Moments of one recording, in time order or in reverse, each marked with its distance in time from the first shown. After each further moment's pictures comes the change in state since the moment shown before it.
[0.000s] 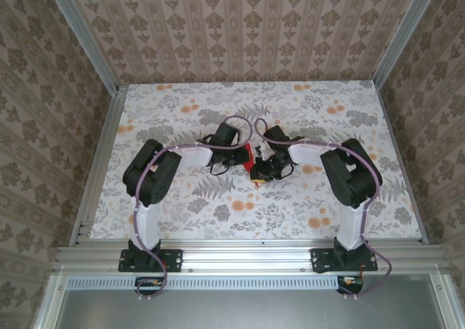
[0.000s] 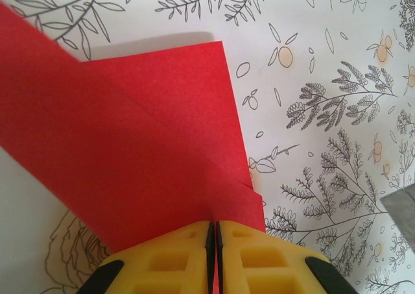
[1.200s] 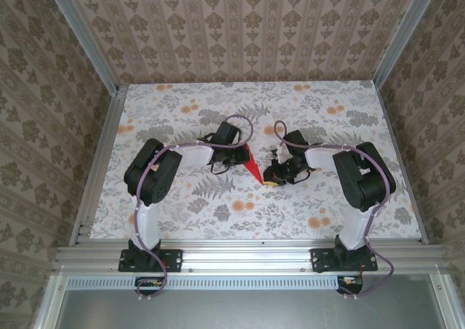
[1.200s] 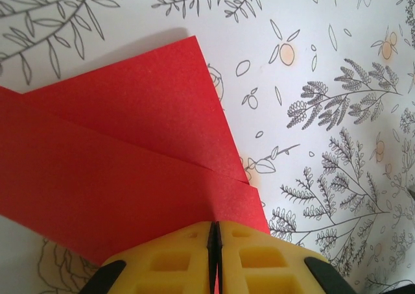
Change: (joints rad) left arm 0.001 0.014 0.031 -0.041 0.007 0.003; right arm -0.132 -0.097 -0.185 0.064 -0.092 -0.021
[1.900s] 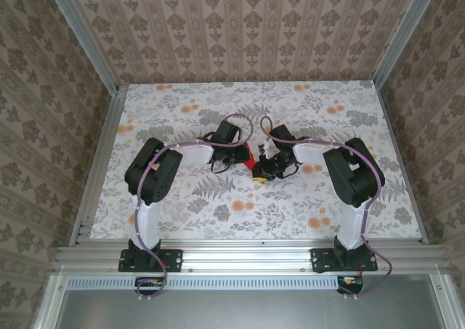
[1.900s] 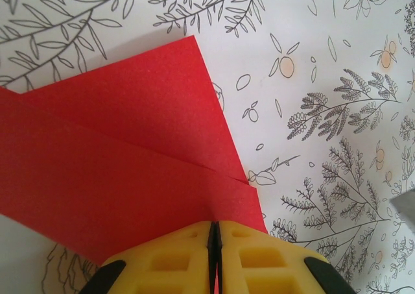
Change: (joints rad) left arm 0.004 0.011 0.015 -0.001 0.000 0.008; right arm 0.080 0.090 0.145 -0.026 0.006 0.009
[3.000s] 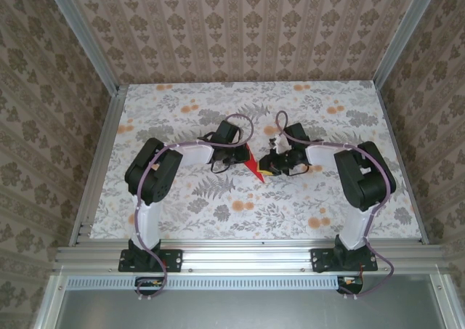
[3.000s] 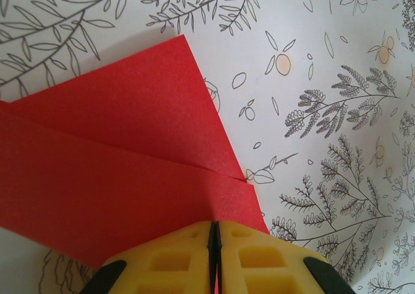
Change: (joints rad) left arm 0.000 0.000 0.000 0.001 0.003 0.018; right arm -0.086 -0.064 -0.084 0.178 -0.093 0.079
